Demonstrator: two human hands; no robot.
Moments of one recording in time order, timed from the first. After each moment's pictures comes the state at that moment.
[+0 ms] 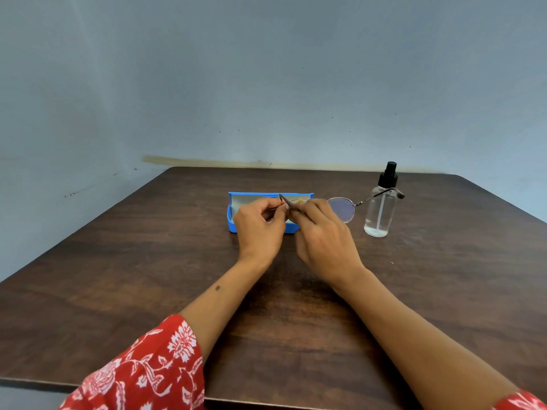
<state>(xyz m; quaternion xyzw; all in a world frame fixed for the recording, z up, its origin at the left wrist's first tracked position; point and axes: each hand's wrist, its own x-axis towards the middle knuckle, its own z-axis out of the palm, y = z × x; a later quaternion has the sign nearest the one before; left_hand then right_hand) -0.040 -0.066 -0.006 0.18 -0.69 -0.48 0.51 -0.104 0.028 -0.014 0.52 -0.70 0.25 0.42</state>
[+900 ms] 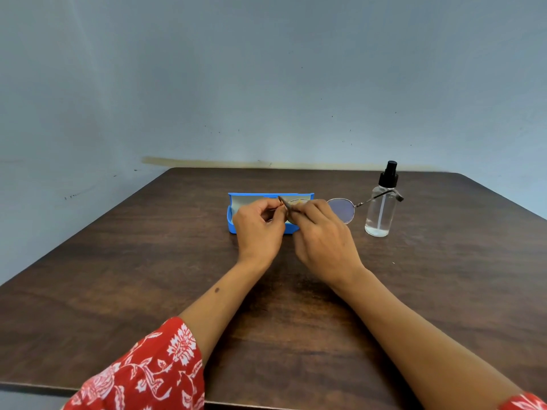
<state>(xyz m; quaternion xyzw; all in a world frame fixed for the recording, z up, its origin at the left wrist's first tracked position) -0.042 -0.069 -0.009 0.18 -0.70 -0.47 0.51 -0.104 0.025 -0.015 0.52 -0.71 0.25 0.40</state>
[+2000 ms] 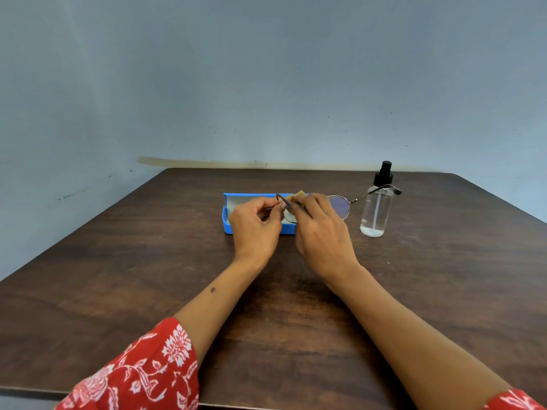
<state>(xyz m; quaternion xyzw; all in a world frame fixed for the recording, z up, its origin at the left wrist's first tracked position) -0.042 -0.069 -0.007 0.18 -0.70 -0.47 0.50 -0.107 0.024 -0.010 0.49 -0.74 0.22 0.41</state>
